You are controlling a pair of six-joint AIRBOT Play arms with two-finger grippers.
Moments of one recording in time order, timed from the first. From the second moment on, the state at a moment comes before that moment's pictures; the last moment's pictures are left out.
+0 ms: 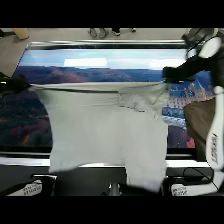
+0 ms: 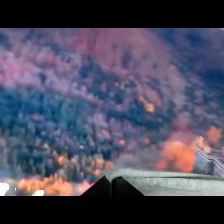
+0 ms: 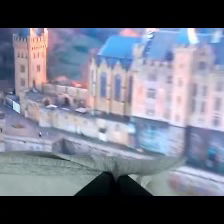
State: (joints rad) left arm 0.27 -1.27 1.35 1.16 -1.10 -1.50; right arm 0.00 -1.61 1.83 -1.35 1.42 1.59
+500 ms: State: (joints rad) left arm 0.20 -1.56 1.36 0.94 -0.88 -1.42; right arm 0.00 -1.79 1.82 -1.29 1.20 1.59
